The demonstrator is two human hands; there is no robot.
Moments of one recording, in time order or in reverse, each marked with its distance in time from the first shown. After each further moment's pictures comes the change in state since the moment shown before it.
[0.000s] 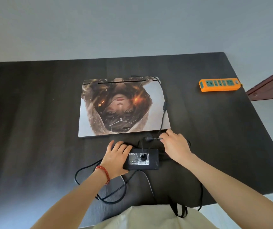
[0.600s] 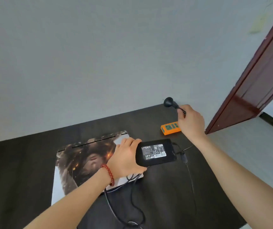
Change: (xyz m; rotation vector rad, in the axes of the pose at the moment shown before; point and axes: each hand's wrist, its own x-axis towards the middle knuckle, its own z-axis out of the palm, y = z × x) left_hand 0.090 0.082 -0.195 -0.255 0.341 0.193; right_hand 0.002 0.112 -0.215 0.362 0.844 0.440
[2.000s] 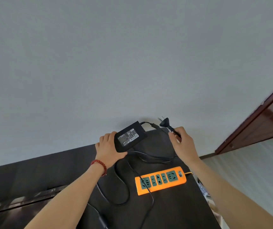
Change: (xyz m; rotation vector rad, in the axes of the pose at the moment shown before) left_hand 0.367 -0.065 0.100 -0.060 0.218 -0.463; right_hand 0.243 0.220 0.151 0.410 -0.317 0.062
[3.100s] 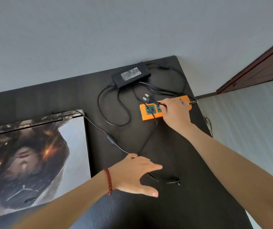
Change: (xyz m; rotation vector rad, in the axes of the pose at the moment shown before) left_hand -0.231 0.015 0.019 0.017 -1.044 0.519; right_hand -0.106 0.030 0.064 -0.657 -0.263 -0.064
